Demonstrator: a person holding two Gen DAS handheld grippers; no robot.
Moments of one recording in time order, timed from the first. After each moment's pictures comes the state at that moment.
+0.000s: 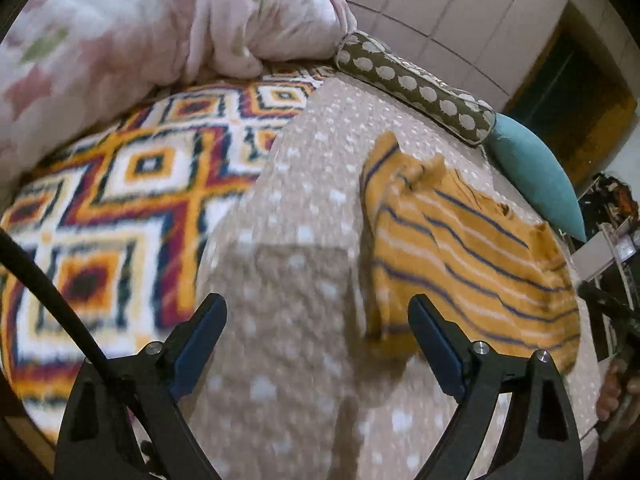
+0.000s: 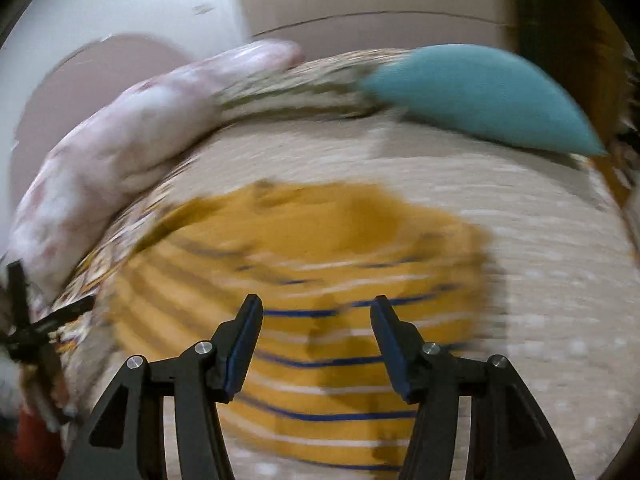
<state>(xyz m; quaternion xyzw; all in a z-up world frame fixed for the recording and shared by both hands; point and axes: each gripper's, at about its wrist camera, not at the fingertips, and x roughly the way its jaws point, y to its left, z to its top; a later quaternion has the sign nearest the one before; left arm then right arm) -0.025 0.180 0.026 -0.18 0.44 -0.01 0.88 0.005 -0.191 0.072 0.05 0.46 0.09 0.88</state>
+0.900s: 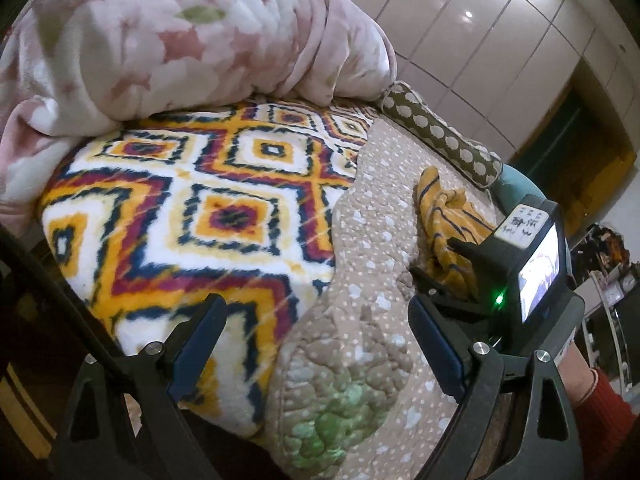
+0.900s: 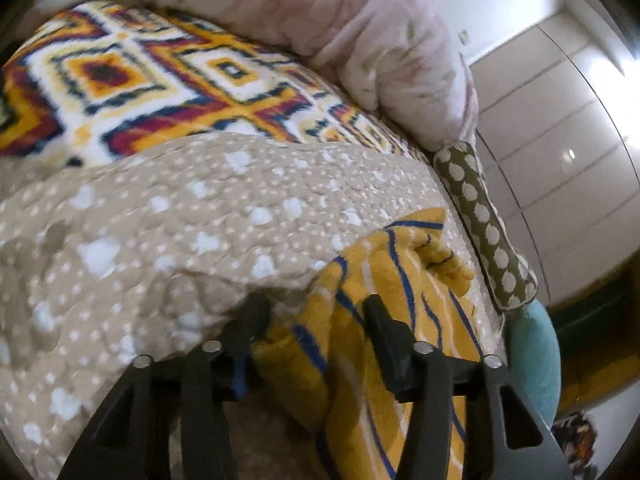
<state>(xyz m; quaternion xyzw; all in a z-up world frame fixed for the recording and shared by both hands) -0.134 0.263 0.025 -0.24 0.37 0.02 0.90 -0.002 0.131 -0.049 -0.45 0.35 0.17 0.81</state>
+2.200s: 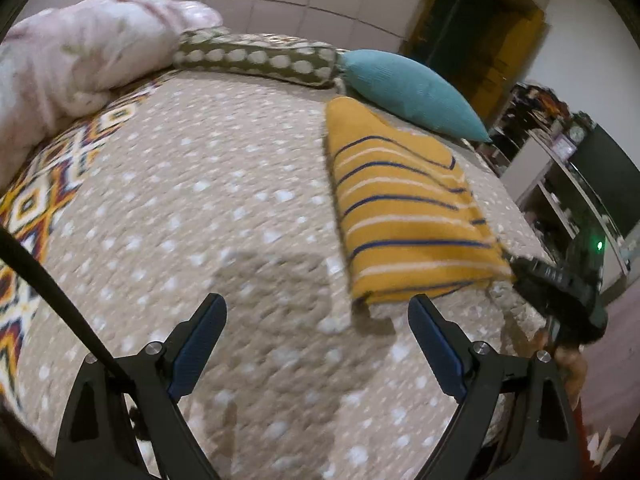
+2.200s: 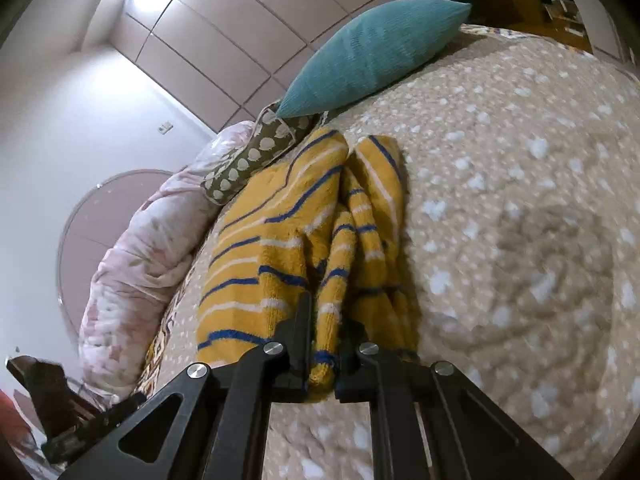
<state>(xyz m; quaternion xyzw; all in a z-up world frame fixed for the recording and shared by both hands) -0.071 -0.001 0.067 -0.07 0.43 -0.18 0.88 -0.108 -0.304 0.016 0.33 0.34 0.04 0.88</state>
